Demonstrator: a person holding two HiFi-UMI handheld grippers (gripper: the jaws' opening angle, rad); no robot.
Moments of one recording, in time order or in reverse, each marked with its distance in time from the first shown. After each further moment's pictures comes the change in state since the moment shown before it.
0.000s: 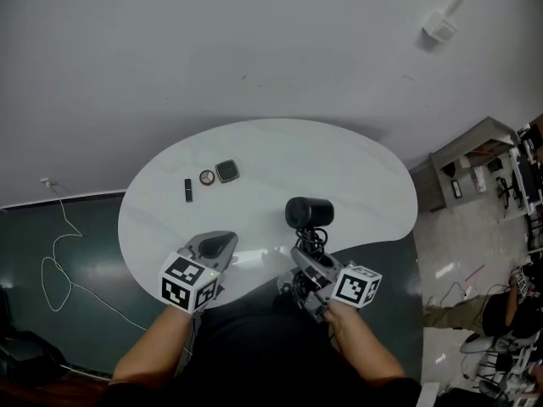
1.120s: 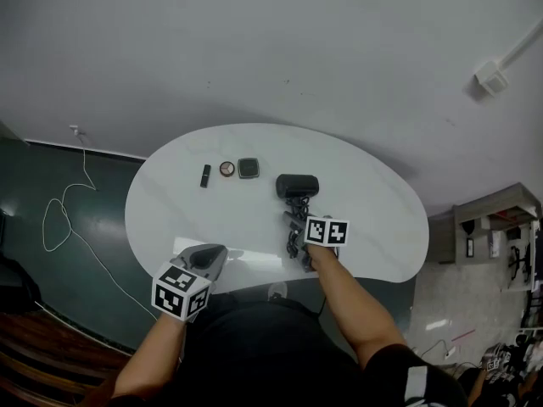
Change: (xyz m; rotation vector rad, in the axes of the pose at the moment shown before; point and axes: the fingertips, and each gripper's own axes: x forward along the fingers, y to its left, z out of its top) left arm -0.015 -0.008 -0.048 -0.195 0.040 0.268; right arm 0.150 -0.140 0.011 -0.285 0.433 -0.138
